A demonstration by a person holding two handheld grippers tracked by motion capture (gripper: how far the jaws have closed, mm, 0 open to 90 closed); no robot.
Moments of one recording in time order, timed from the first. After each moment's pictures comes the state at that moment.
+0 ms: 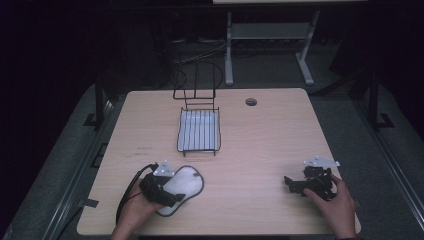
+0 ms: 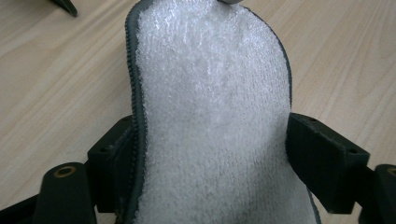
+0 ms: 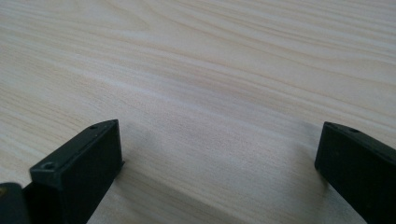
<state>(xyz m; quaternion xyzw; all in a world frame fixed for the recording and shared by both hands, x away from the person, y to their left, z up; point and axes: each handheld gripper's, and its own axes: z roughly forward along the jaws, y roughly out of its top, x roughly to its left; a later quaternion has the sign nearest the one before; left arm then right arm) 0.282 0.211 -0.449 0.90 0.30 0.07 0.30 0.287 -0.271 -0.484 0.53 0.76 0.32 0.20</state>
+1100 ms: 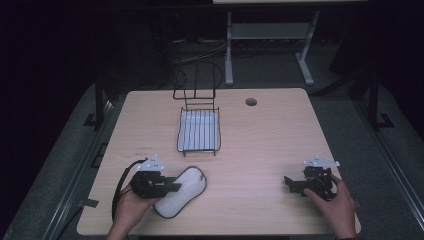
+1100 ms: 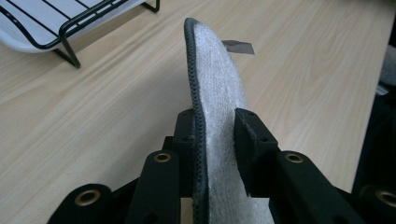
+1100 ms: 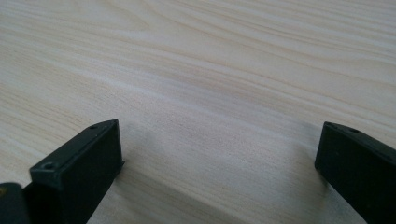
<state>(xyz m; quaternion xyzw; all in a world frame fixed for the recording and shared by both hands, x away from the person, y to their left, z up) 0.275 0.225 -0.417 0.87 0.31 0.03 0.39 0.287 -0.271 -0.484 0.53 0.76 0.32 0.20</state>
